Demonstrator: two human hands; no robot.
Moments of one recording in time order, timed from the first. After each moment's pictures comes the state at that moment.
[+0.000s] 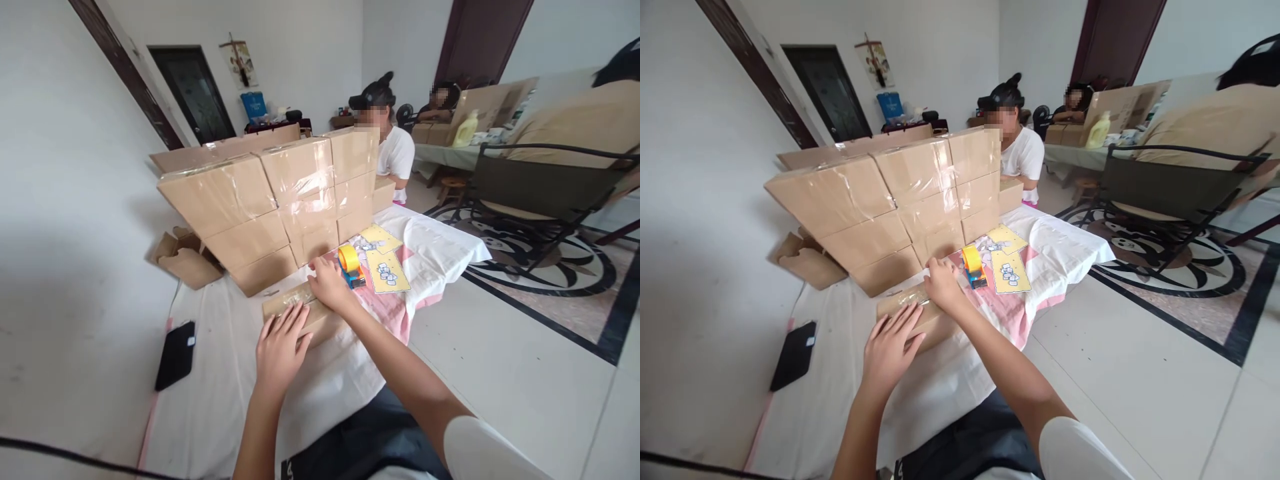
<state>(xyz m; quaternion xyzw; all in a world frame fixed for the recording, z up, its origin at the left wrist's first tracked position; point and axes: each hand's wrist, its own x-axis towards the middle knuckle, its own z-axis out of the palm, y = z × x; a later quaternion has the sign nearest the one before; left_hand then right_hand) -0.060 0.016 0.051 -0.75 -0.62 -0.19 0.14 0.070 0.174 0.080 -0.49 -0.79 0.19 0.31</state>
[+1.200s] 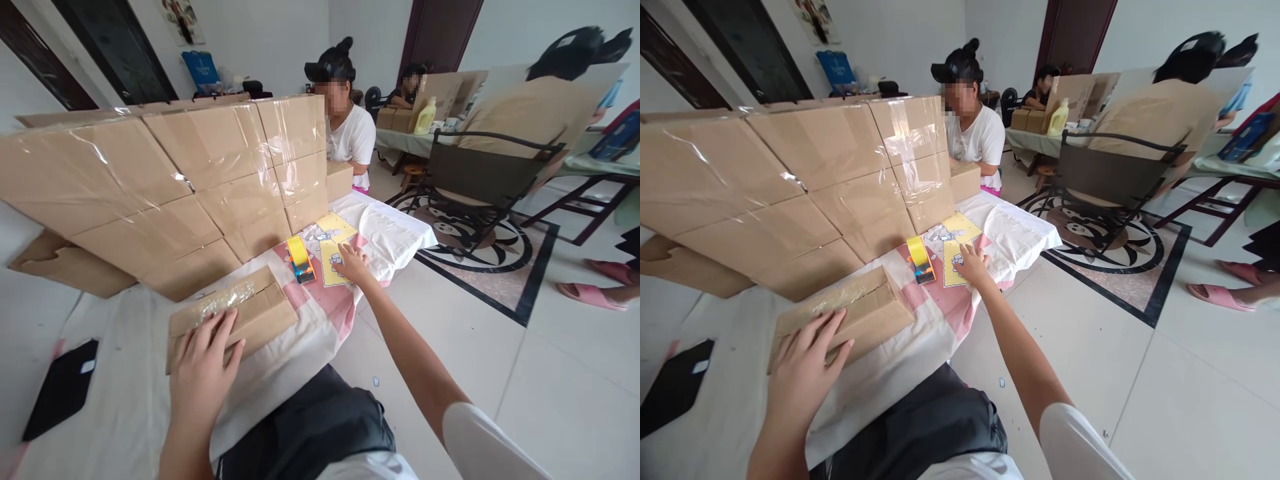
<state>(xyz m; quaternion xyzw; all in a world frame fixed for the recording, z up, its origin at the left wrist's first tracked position) -0.026 0.020 0.037 -0.70 -0.65 -0.21 0.20 0.294 0.262 -0.015 -0.62 -0.67 0.23 0.34</state>
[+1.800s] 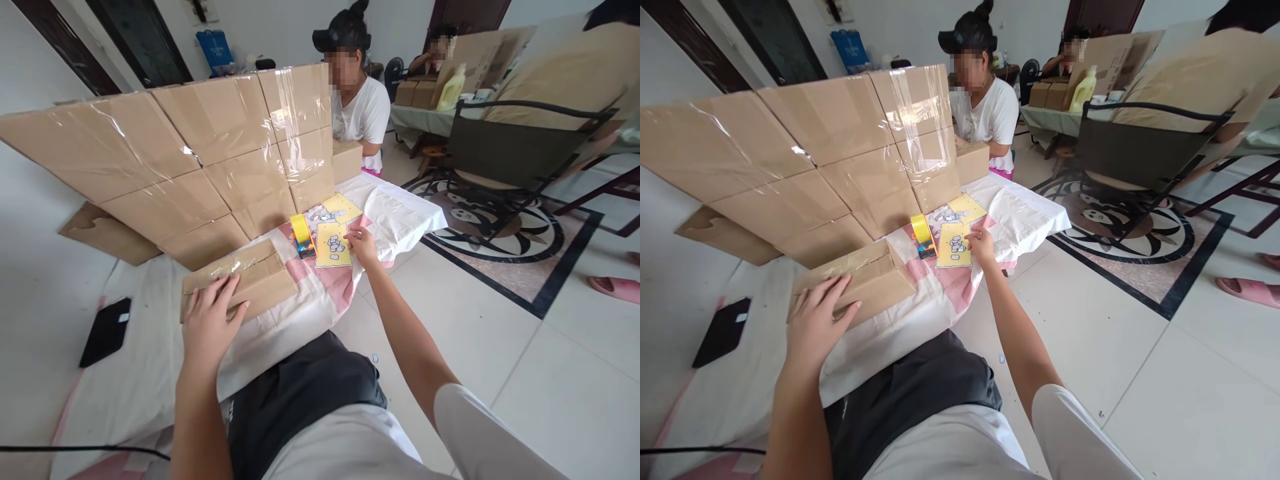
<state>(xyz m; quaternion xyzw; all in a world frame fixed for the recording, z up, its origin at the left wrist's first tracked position) -0.017 0.015 0.040 -0.68 -0.69 -0.21 0.15 0.307 0.261 -0.038 -0.50 -0.51 0.45 0.53</state>
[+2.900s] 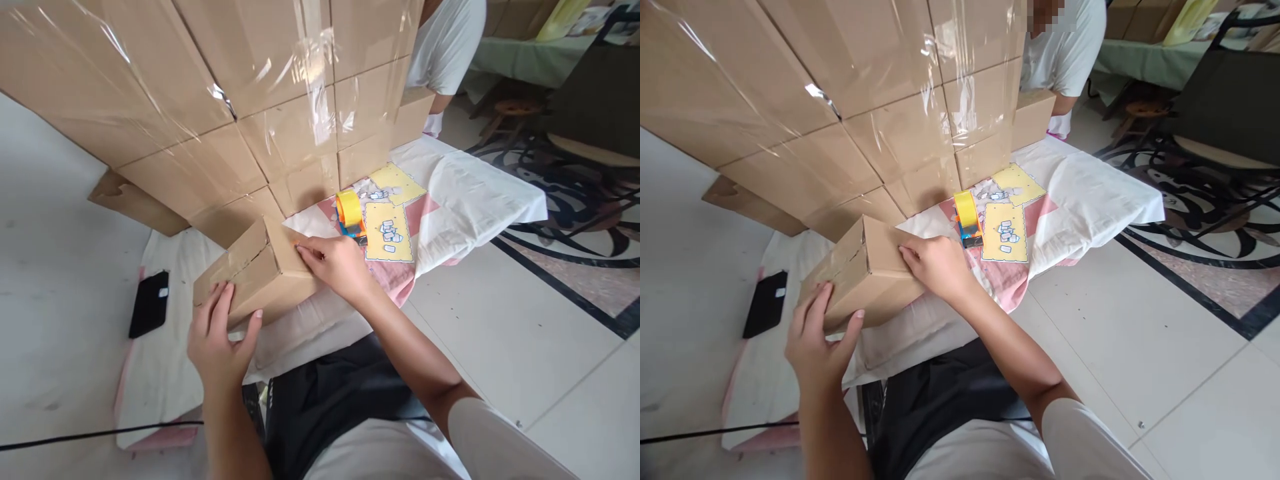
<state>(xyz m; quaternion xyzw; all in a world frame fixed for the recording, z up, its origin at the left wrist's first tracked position) -0.064 -0.008 0.025 -0.58 -0.70 -0.36 0.21 0.133 0.155 0.065 -0.37 -0.82 0.22 0.39</state>
